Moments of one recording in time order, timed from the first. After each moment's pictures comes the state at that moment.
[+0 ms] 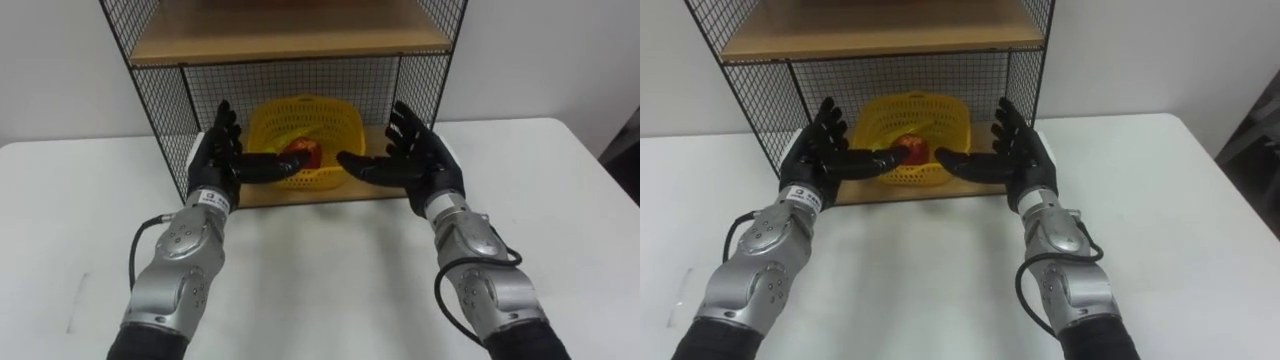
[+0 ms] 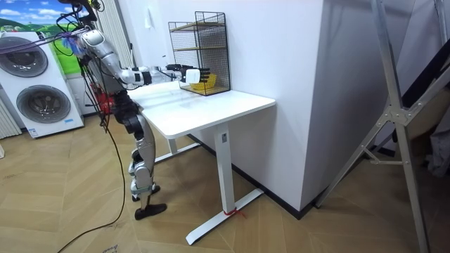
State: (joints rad) left arm -0.27 0.09 -0.08 0.31 -0.36 0.12 0.13; right arm -0.27 -0.16 0.13 0.39 0.42 0.05 -0.04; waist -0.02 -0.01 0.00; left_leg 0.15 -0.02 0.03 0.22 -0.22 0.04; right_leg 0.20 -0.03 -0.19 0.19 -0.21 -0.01
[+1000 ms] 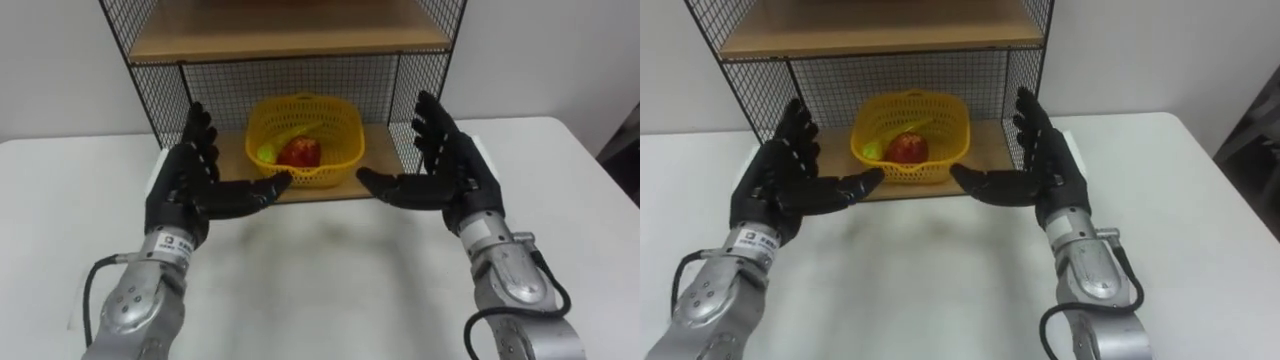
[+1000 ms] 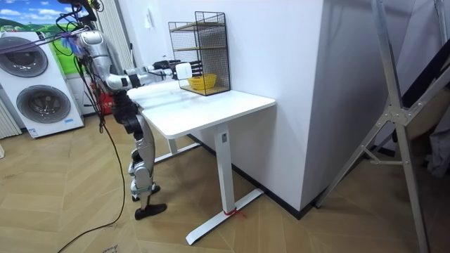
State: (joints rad) left arm 0.15 0.16 0.00 -0.17 -0.34 0.02 0.03; right arm 0.10 -0.20 0.04 -0.08 0.21 -0.01 0.03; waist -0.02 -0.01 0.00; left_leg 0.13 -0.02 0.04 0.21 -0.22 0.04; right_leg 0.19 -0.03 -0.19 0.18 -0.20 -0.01
